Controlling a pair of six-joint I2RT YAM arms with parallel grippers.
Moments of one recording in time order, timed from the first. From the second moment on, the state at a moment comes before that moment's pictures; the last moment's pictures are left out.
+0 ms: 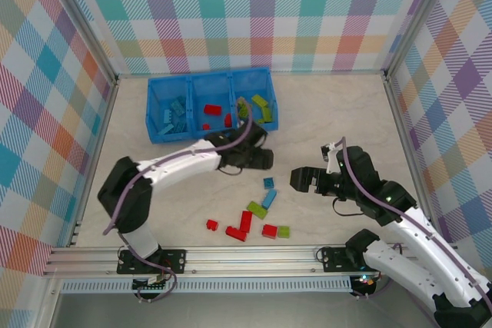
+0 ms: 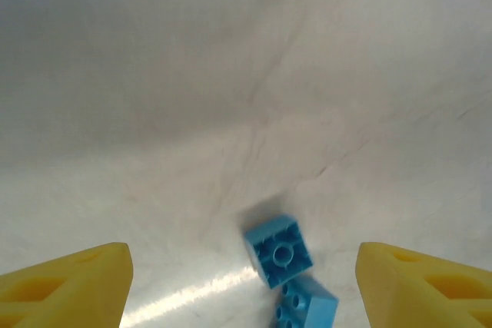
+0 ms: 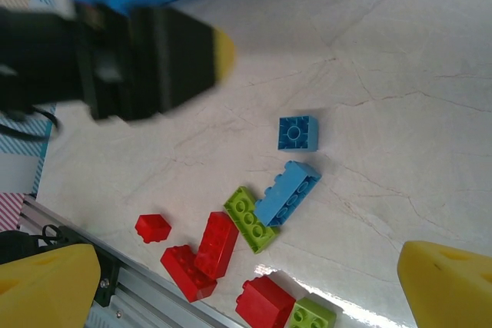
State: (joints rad) left arm -0.86 1.72 1.27 -0.60 -0.05 -0.68; right arm 0.61 0.69 0.78 -0.79 -0.22 0.65
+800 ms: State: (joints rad) left arm -0.96 1.95 1.29 -0.55 -0.07 -0.84; right arm 0.61 0.68 0.77 -0.79 -0.22 0.65
